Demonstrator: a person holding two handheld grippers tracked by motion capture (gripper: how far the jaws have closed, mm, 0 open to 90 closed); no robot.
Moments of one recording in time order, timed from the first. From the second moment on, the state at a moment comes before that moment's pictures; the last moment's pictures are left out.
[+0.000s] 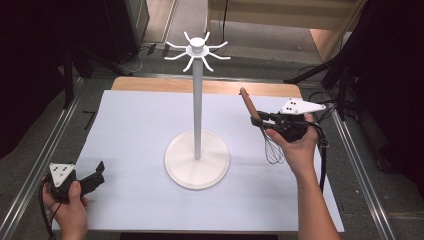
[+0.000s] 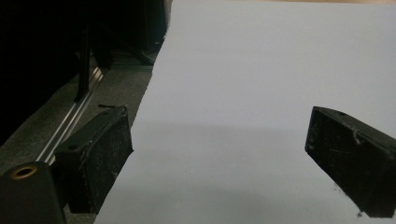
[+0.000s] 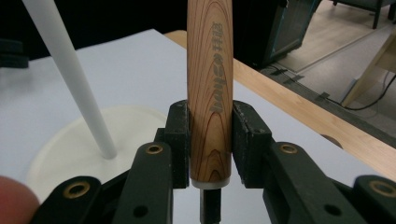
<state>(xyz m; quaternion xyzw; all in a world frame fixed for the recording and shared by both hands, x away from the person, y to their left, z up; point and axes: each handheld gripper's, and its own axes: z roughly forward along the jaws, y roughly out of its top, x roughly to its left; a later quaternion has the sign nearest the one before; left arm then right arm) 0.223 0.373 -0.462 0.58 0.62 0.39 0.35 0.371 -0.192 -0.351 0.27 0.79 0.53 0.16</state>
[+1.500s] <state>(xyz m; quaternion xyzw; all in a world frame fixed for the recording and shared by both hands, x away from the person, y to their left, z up) 0.223 0.373 -0.462 0.58 0.62 0.38 0.35 0.318 -0.152 -0.291 0.20 0.64 0.73 0.15</state>
